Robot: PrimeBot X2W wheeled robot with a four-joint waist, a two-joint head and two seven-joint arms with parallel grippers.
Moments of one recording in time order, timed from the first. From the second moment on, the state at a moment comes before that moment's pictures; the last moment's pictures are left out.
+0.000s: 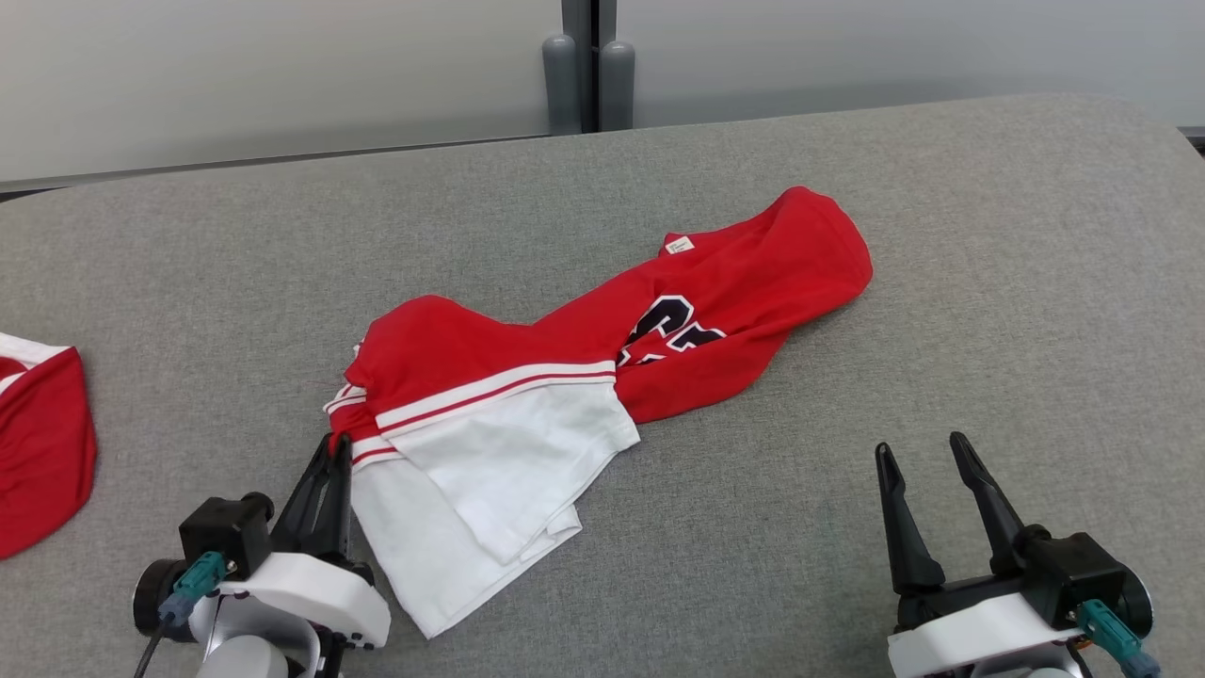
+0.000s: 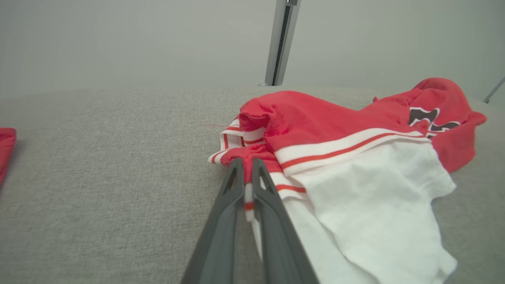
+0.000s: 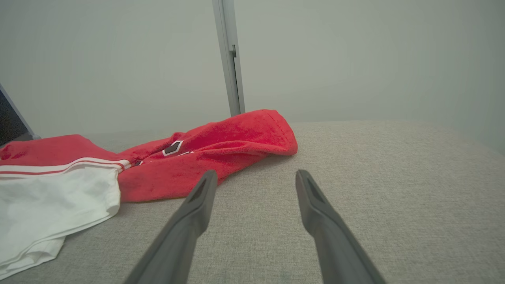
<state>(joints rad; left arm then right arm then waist) -0.18 0.17 -0.20 0.46 -0.35 -0.03 -0.26 -0.04 -0.05 0.13 0.22 0.12 0.13 -0.26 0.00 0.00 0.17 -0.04</state>
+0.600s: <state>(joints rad) -0.63 0.10 -0.46 0.04 -0.83 -0.13 0.13 -0.08 -0.05 0.17 0.23 0.17 0.13 -0.26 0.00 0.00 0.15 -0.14</state>
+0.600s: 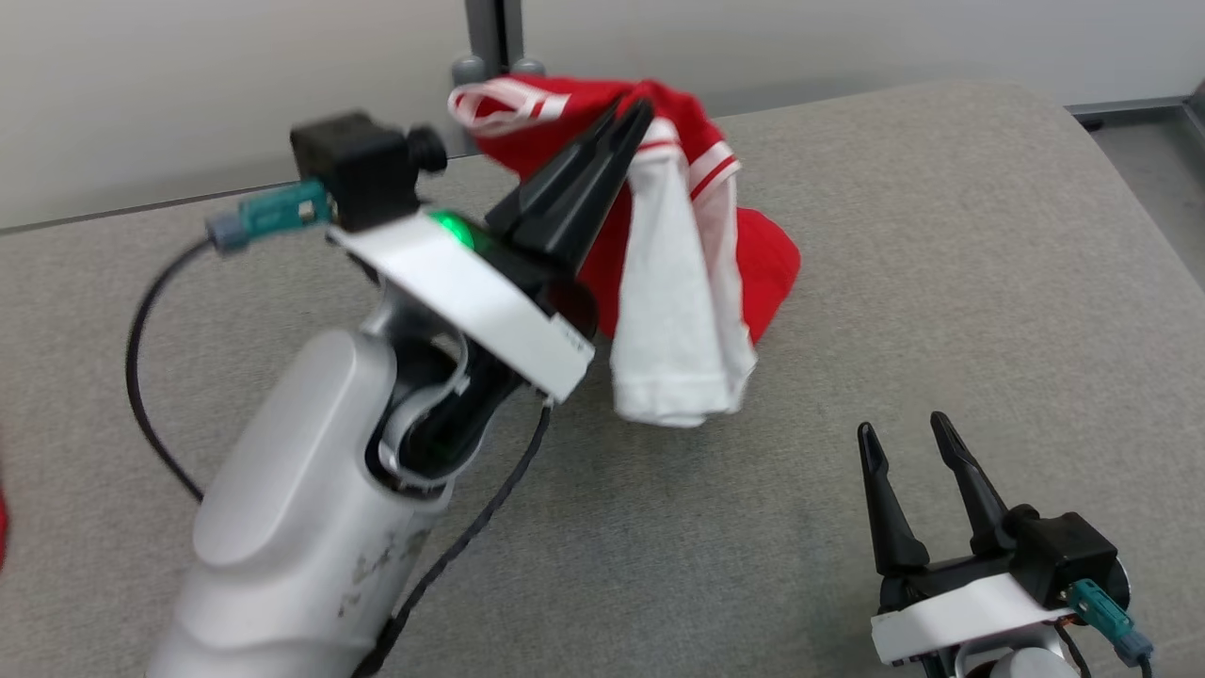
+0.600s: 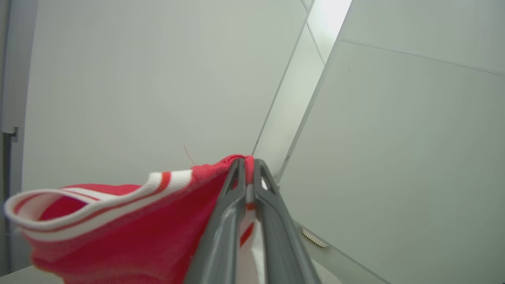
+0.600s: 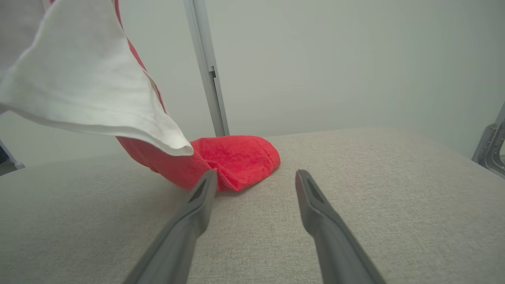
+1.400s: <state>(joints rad) -1.27 0.08 -0.63 0.49 -1.39 0.07 -0.10 -0.10 -0.05 0.15 0.22 0.25 0.13 -0.26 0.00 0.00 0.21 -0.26</state>
